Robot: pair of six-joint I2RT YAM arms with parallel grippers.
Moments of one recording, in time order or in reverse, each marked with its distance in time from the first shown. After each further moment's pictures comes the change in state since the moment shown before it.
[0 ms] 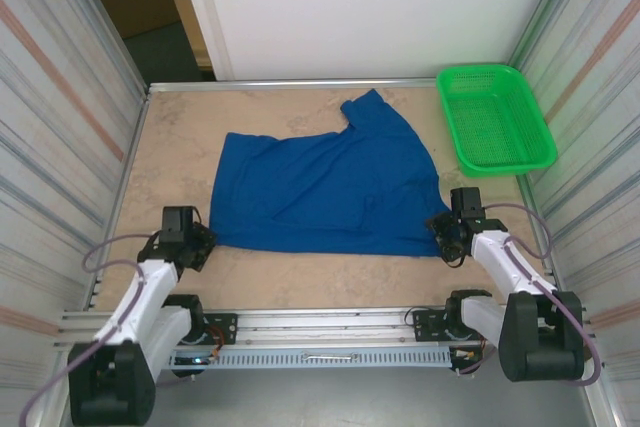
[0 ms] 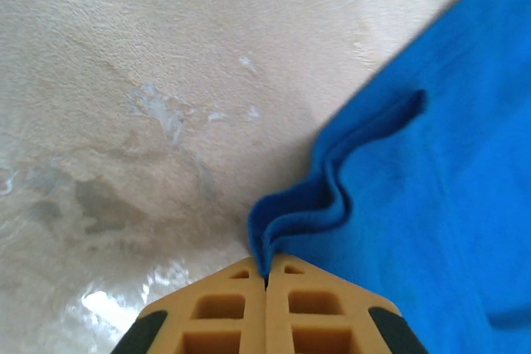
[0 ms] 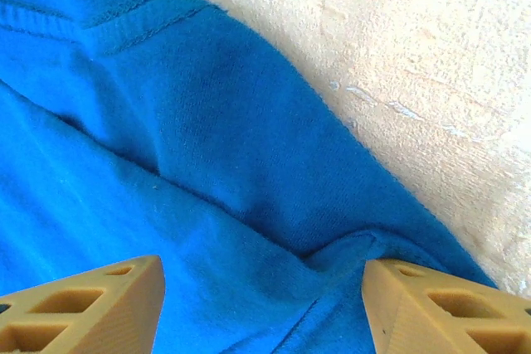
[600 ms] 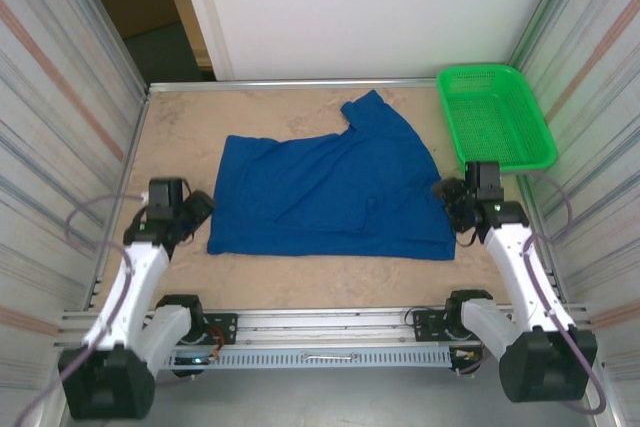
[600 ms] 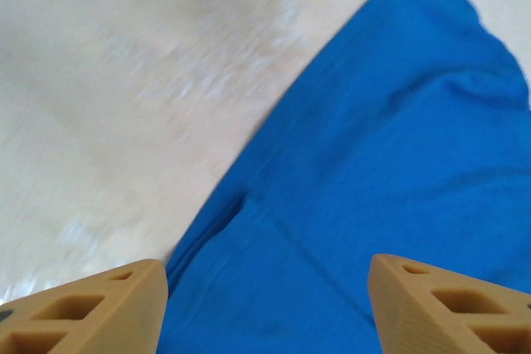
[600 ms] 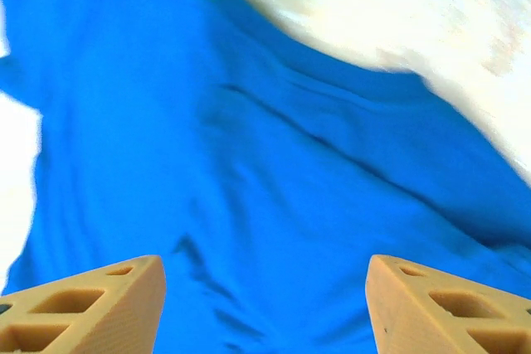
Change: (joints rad) left arm 0.000 0.155 0.326 -0.059 -0.063 0.283; right arm 0.016 -0.071 0.350 -0.176 0.009 -0.087
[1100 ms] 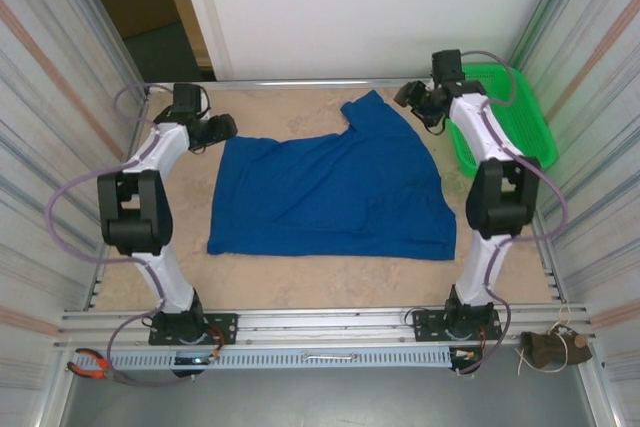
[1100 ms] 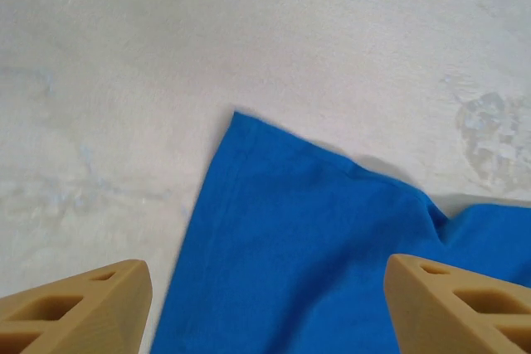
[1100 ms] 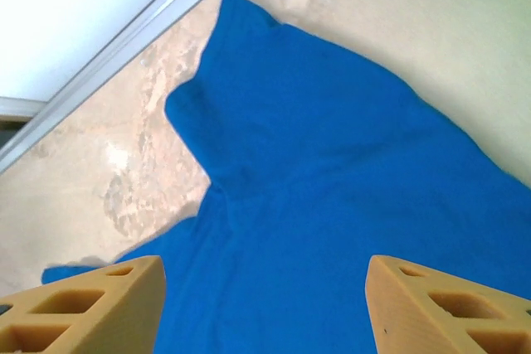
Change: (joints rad) left arm 0.000 0.927 0.802 0.098 0.120 0.458; right arm 0.060 1.018 1.040 0.015 -0.154 -0.373
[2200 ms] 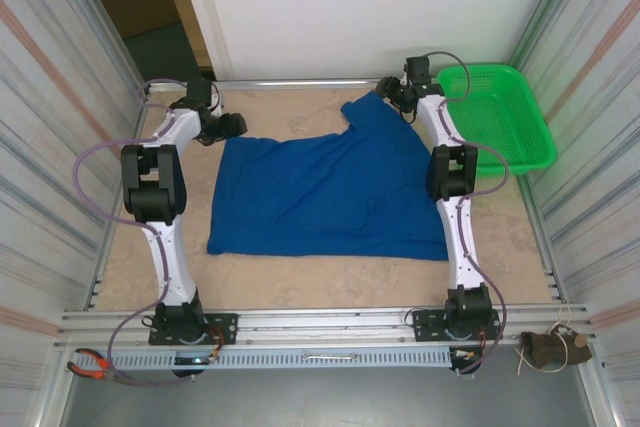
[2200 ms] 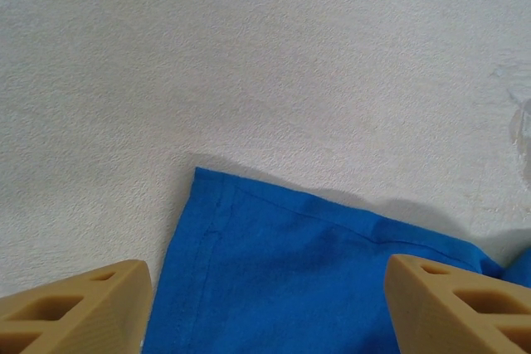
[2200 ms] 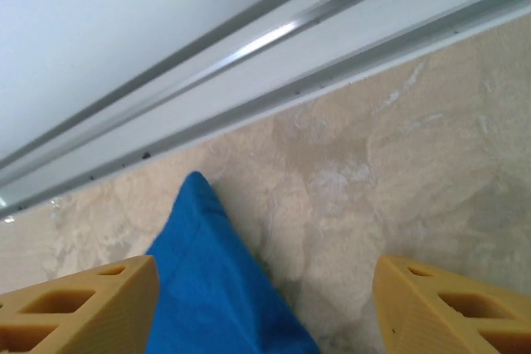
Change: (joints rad) left arm 0.004 0.282 0.249 -0.076 0.086 0.059; right arm -0.002 0.839 0.868 0.123 -0.036 -0.068
